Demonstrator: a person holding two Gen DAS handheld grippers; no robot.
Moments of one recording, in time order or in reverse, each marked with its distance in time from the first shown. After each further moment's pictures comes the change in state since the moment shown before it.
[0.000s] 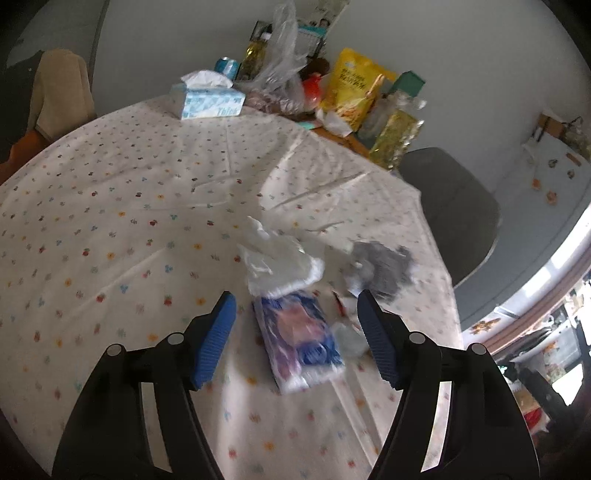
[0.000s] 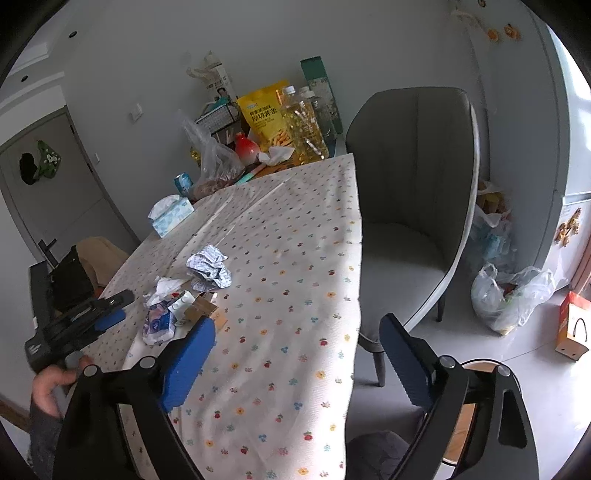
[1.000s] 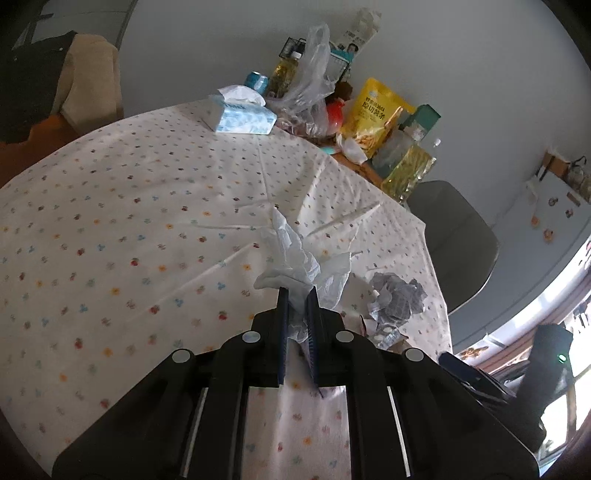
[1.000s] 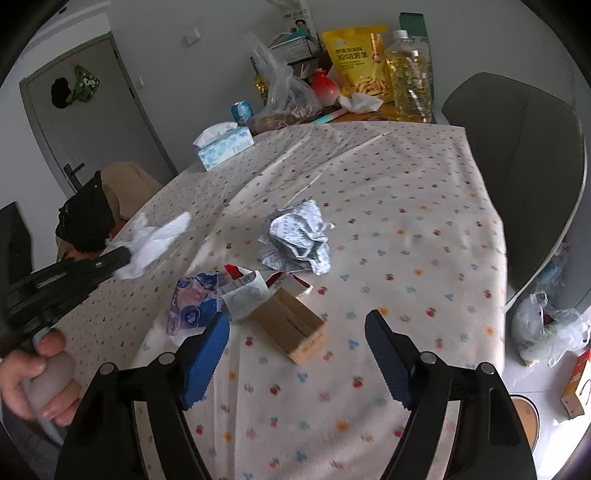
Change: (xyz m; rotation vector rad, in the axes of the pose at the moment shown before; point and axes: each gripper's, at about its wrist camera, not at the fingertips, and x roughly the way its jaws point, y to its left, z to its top) left arm -0.041 0.043 0.007 -0.099 -0.069 -0.027; right arm 0.119 0.110 0.007 -0.234 0.210 0.119
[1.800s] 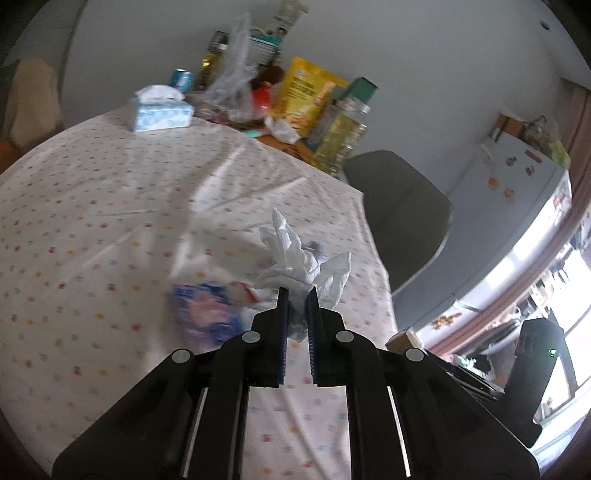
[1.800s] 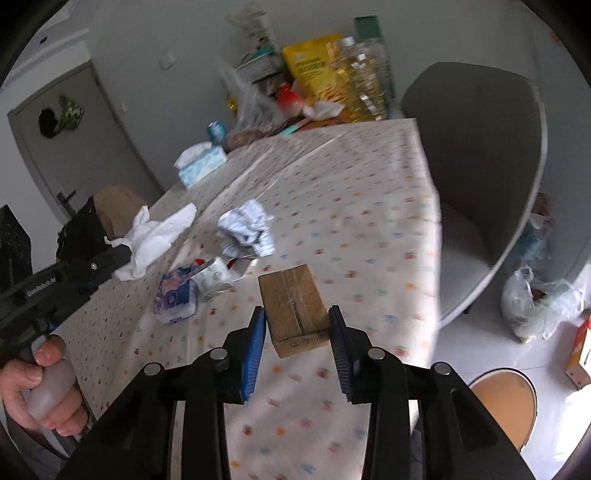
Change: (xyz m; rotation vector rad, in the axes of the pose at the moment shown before) left arm 0.001 -0.100 -0.032 0.135 0.045 -0.149; right arm -0.072 -0.061 -0.035 0.129 -0.075 -0.030
